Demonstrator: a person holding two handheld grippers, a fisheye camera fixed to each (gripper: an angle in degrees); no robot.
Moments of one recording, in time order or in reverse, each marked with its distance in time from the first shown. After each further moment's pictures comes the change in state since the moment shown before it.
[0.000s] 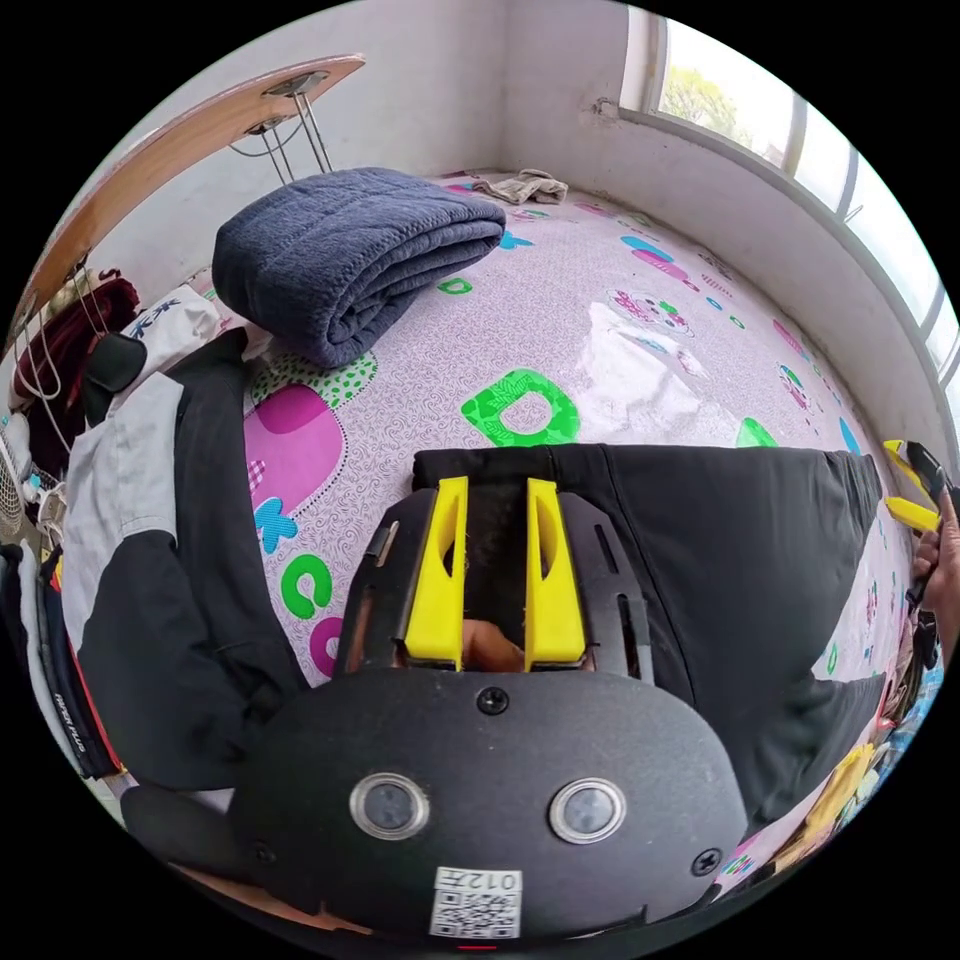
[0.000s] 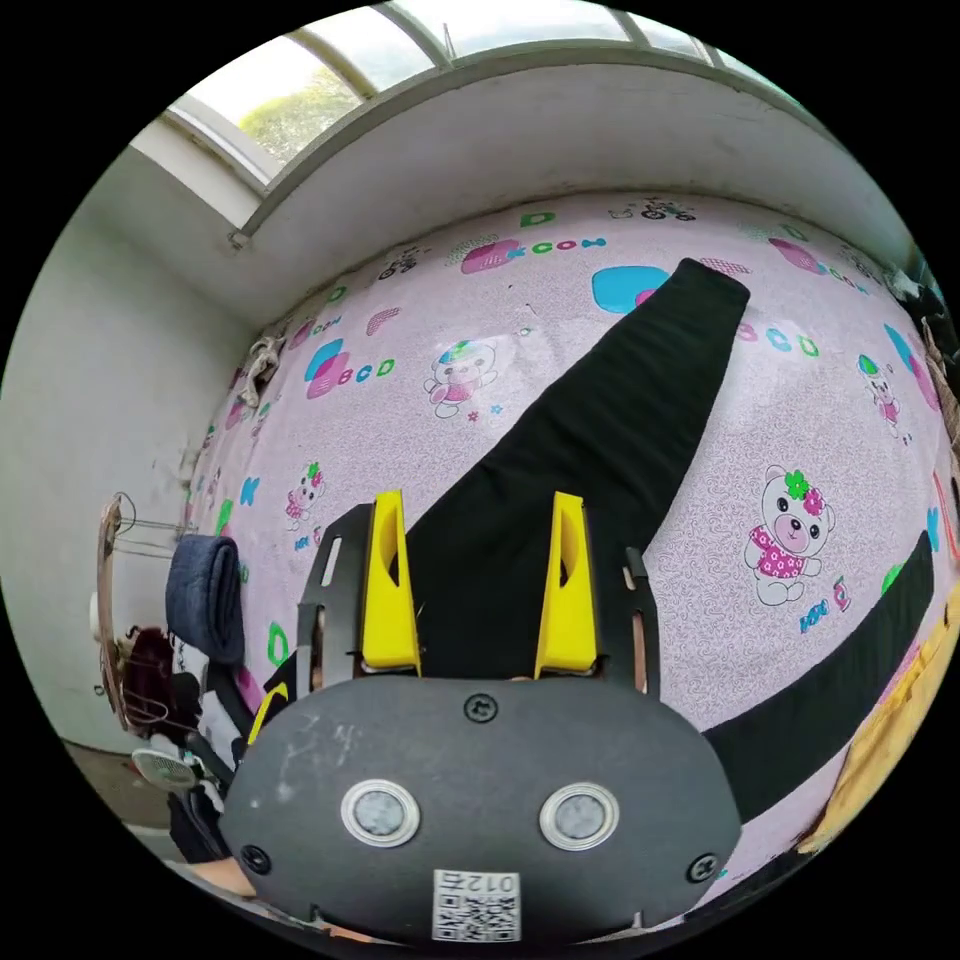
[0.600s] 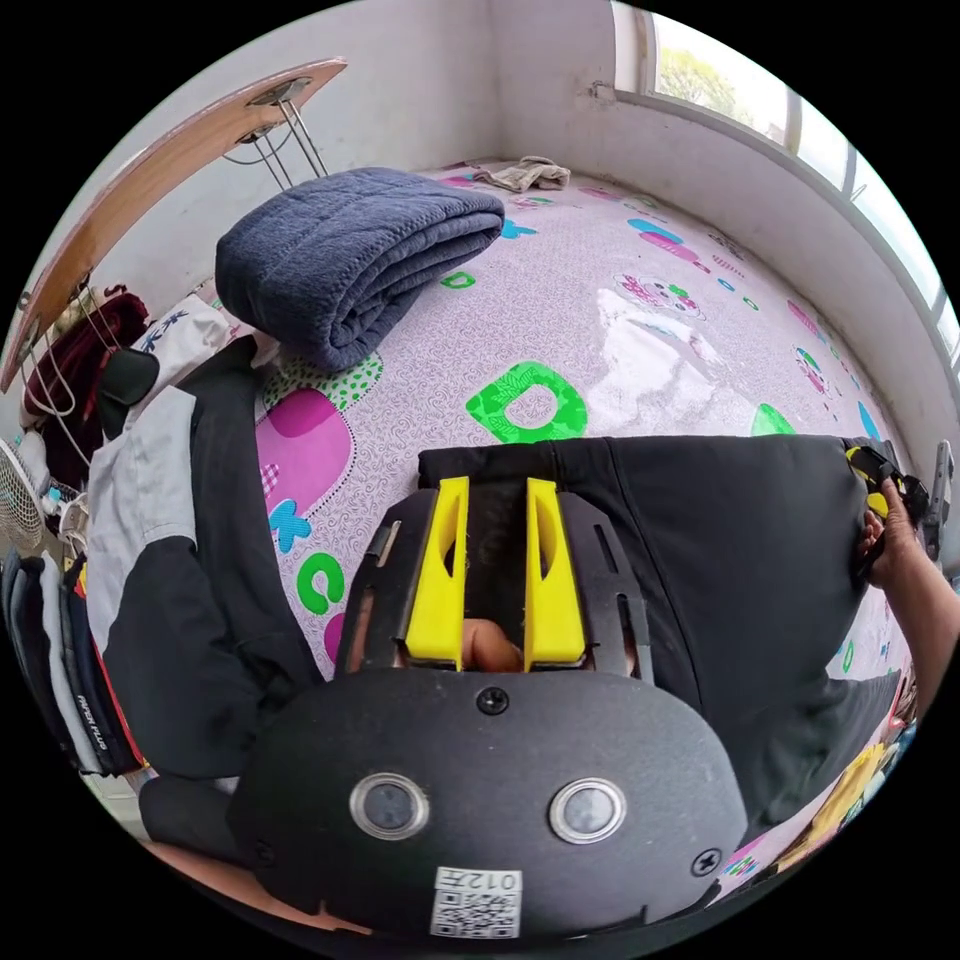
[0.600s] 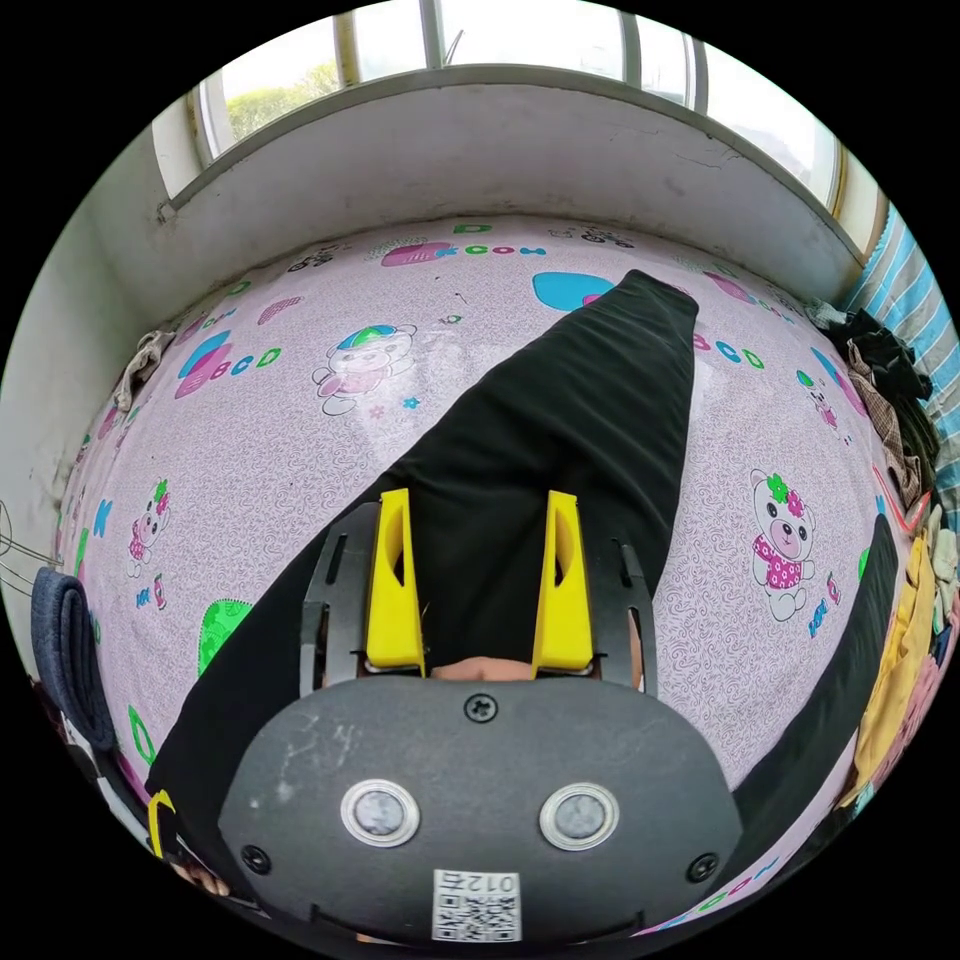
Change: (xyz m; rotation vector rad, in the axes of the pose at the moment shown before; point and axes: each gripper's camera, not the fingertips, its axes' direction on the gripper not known) left arm 0.009 -0.028 -0.022 -0.036 -0.082 0.028; right arm 0.122 -0.031 0.209 0.142 0.362 0.016
